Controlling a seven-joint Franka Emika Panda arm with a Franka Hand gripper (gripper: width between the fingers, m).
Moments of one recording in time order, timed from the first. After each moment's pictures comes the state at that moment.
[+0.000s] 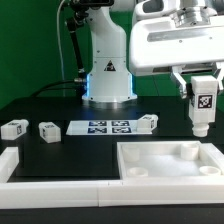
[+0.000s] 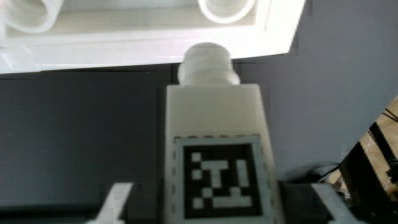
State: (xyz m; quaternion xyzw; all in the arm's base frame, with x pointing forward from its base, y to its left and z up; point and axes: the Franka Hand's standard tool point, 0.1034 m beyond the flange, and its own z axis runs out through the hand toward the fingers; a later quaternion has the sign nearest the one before) arm 0.616 0.103 0.144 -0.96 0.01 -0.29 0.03
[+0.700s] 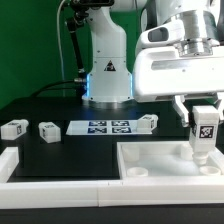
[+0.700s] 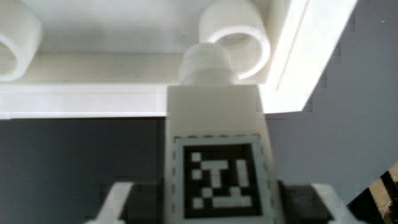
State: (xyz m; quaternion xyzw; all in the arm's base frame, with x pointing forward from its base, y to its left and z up) arm 0.617 0.106 0.100 -0.96 -0.01 -0.28 0.02
